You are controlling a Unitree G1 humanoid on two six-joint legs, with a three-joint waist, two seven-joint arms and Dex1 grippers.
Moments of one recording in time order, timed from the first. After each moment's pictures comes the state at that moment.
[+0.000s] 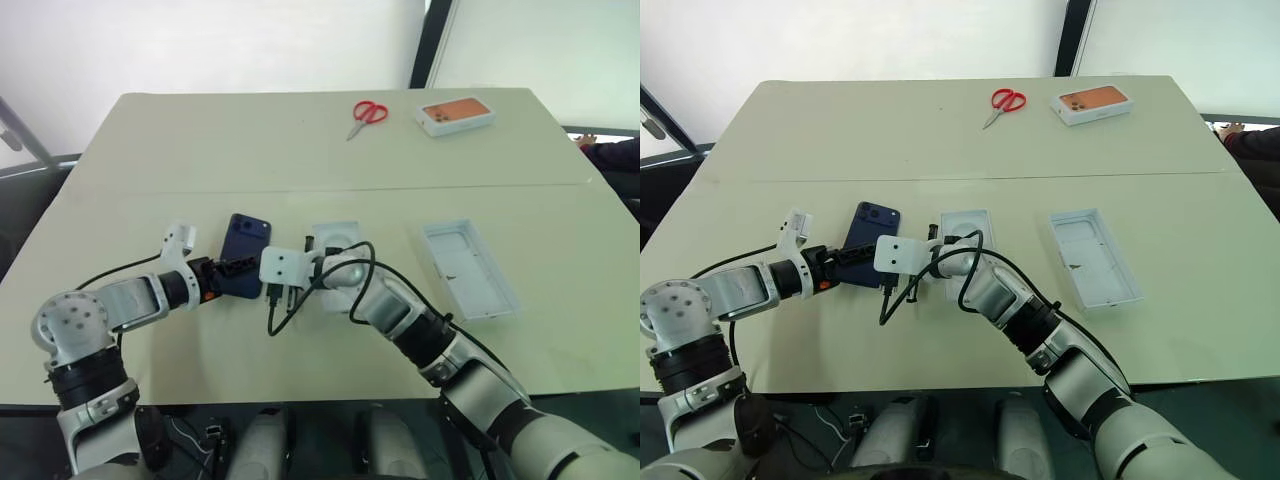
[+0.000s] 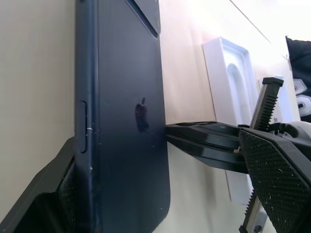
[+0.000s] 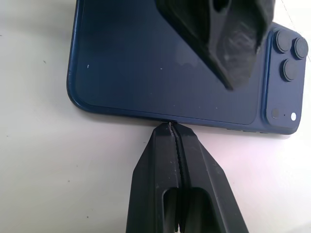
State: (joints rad) left arm -0.45 0.37 0.59 -0.09 -1.09 1.58 -0.07; right arm -0.75 -0.15 0.62 0.24 -0.28 0.32 0.72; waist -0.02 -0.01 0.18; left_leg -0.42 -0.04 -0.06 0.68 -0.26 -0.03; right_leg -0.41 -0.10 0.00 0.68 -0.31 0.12
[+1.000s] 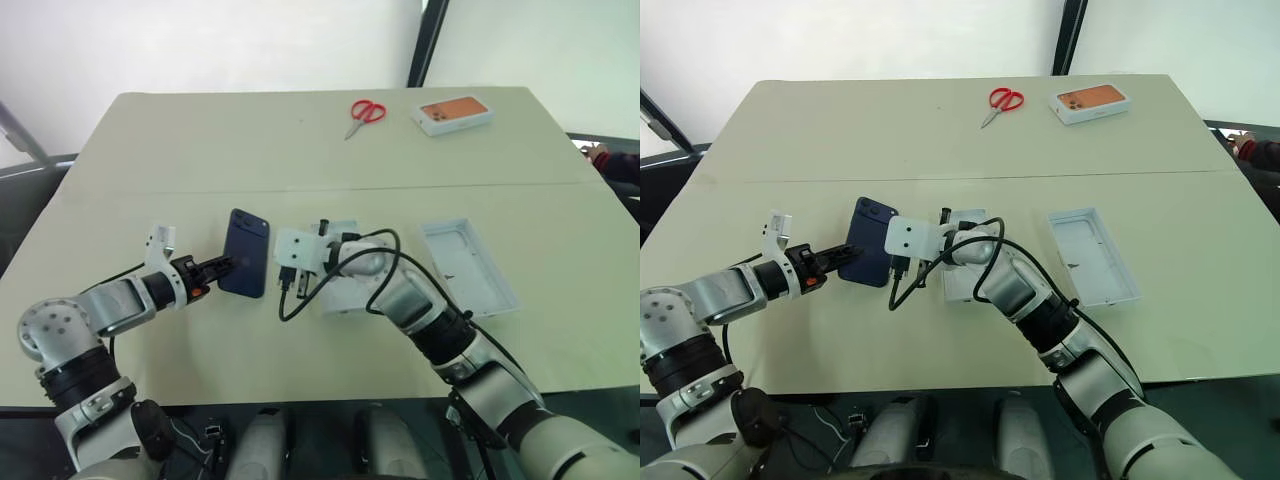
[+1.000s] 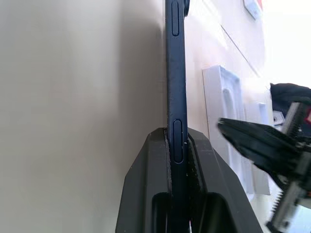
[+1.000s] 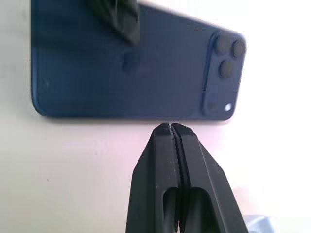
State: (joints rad) left arm -0.47 0.35 0.74 -0.02 -1.12 1.61 -0.02; right arm -0.73 -0.22 0.52 0.03 -0.25 0.41 0.77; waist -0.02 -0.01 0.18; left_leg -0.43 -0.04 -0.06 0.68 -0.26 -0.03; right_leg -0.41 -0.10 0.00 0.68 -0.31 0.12
